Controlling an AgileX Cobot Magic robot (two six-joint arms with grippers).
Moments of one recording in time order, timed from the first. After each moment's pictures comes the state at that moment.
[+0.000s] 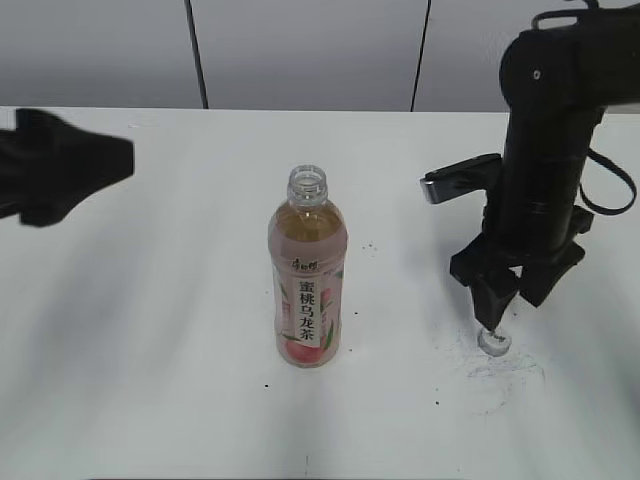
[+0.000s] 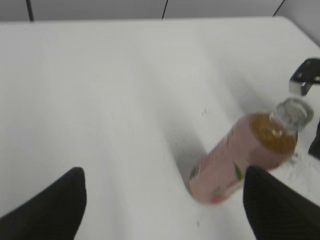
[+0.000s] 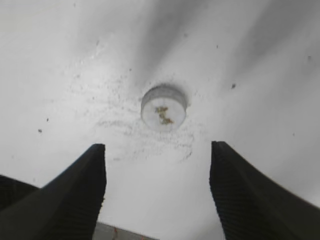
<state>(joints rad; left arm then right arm) -0.53 0.96 -0.59 0.15 0.16 -0.34 0.37 1.97 -1.26 0.06 1.09 -0.24</state>
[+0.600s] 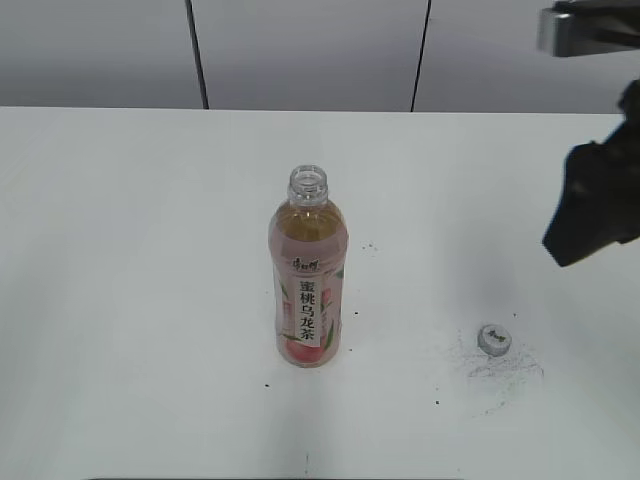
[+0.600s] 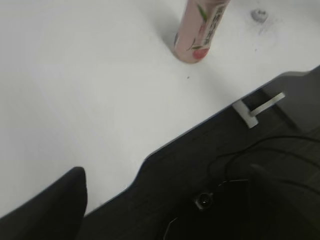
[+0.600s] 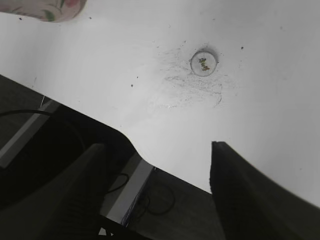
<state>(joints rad) -0.53 0.32 -0.66 -0.04 1.18 -0.04 0.37 1.41 -1.16 0.19 1.22 -0.20</state>
